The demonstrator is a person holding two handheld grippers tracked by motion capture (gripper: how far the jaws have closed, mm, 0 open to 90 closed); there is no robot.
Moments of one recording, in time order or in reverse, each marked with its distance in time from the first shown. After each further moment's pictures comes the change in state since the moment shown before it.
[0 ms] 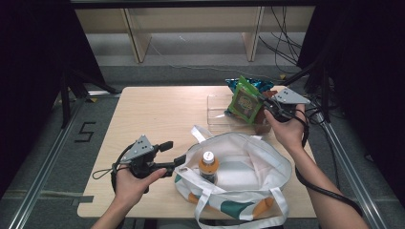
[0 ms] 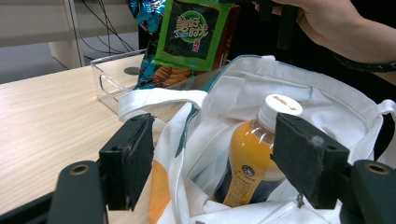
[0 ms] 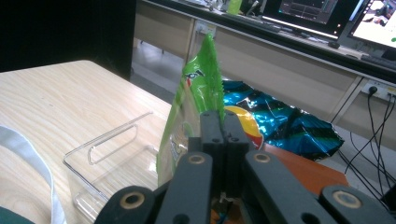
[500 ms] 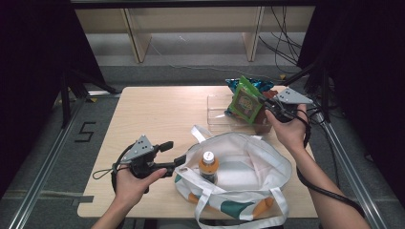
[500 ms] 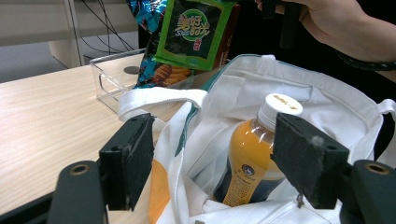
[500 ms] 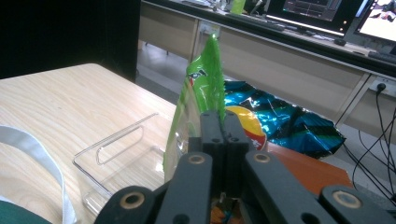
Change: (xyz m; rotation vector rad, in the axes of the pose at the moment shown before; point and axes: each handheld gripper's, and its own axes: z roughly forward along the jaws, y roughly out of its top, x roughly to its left) left arm 0.000 0.000 0.001 0.002 -0.003 0.000; right arm 0.000 0.001 -0.004 0.002 0.027 0.030
